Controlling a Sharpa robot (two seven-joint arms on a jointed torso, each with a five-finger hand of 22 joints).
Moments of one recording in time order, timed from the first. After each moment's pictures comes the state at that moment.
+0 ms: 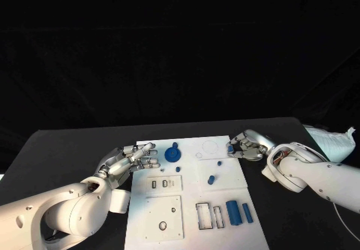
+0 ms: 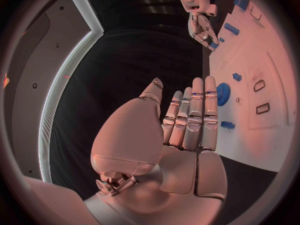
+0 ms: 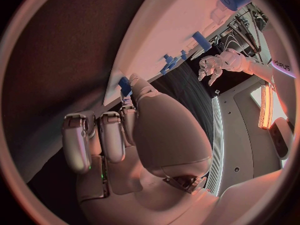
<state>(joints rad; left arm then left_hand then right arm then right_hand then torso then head) 1.13 -0.97 -0.01 1.80 0.08 -0.39 0.43 1.40 -0.01 0.03 0.16 0.13 0.94 0.22 0.09 0.07 1.04 0.16 0.09 0.07 1.15 0.11 0.18 0.20 0.17 0.98 0.21 0.38 0.18 1.11 -0.98 0.09 1.42 -1.20 -0.38 0.07 1.49 -0.04 0.15 0.11 0.18 1.06 0.14 0.08 0.07 1.46 0.06 1.33 1.42 1.47 -0.01 1.51 1.31 0.03 1.47 0.10 1.55 1.31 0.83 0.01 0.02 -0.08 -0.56</state>
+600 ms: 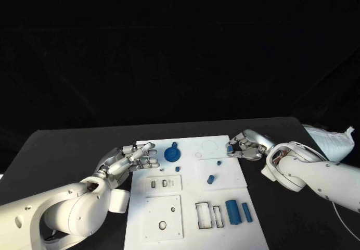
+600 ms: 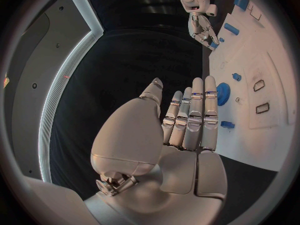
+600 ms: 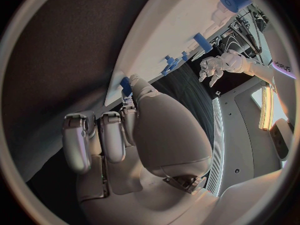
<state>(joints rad) 1.13 -0.97 -0.01 1.80 0.08 -0.39 0.43 1.40 -0.01 0.03 0.16 0.13 0.94 0.22 0.09 0.07 1.04 0.16 0.09 0.07 1.15 0.11 0.18 0.20 0.17 0.98 0.21 0.38 0.18 1.11 -0.98 0.09 1.42 -1.21 -0.37 0.06 1.48 -0.03 0.16 0.10 0.17 1.09 0.12 0.08 0.07 1.46 0.05 1.33 1.42 1.47 -0.02 1.51 1.31 0.03 1.47 0.09 1.55 1.31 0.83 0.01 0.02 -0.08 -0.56</state>
